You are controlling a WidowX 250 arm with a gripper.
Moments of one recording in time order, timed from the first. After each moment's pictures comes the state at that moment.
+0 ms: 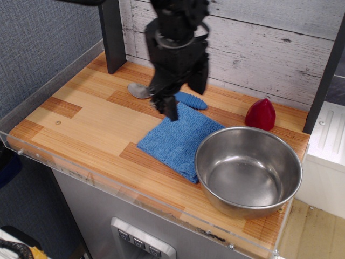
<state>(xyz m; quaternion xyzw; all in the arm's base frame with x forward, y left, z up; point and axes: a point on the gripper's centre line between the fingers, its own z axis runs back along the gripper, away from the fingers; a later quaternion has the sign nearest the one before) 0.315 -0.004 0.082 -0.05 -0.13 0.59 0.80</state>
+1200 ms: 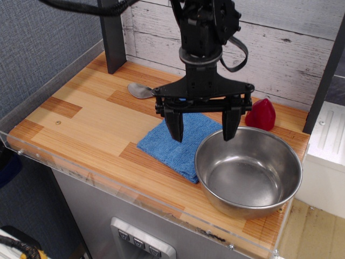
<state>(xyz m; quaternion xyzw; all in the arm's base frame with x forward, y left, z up) 0.276 -0.047 0.080 -0.03 -0.06 0.21 0.97</state>
